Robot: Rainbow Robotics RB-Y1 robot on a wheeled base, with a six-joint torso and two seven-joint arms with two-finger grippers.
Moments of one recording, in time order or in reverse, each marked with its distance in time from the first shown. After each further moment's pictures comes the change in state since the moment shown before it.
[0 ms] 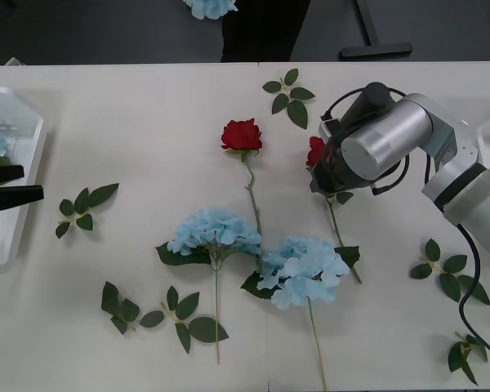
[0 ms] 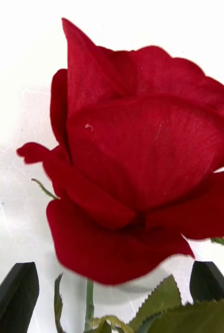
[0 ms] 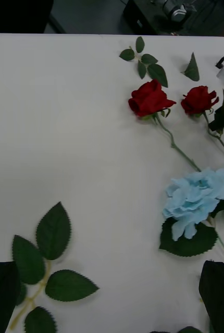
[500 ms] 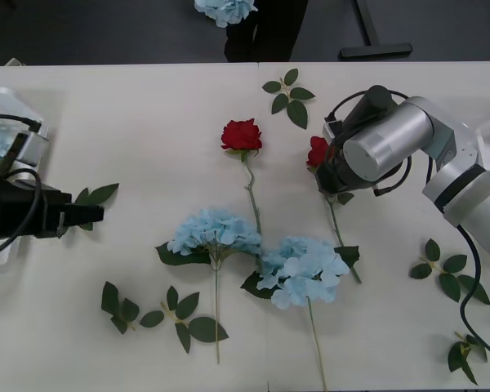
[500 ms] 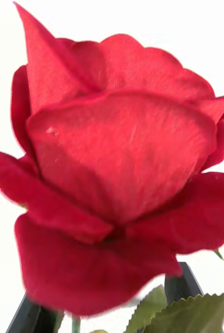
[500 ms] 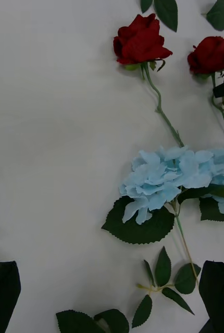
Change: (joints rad) right arm 0.000 0.005 0.000 0.042 0.011 -0.030 0.000; left arm 0.101 -0.055 -0.155 -0.530 -0.391 -0.031 0.659
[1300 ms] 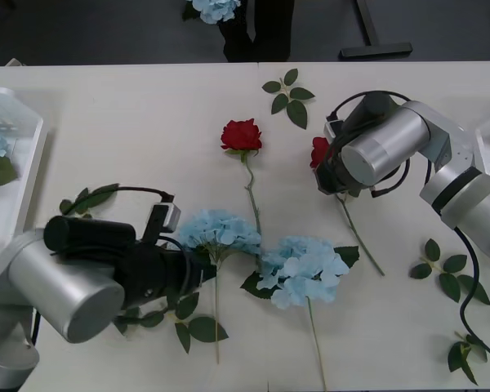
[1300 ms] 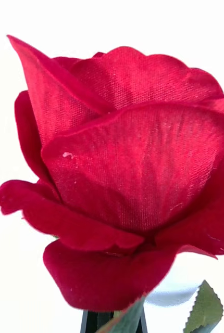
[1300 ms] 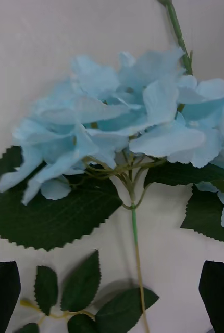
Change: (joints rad) right arm 0.000 0.005 0.017 0.017 0.038 -0.038 -0.041; left arm 0.000 -0.255 -0.615 -0.191 -0.852 -0.004 0.698
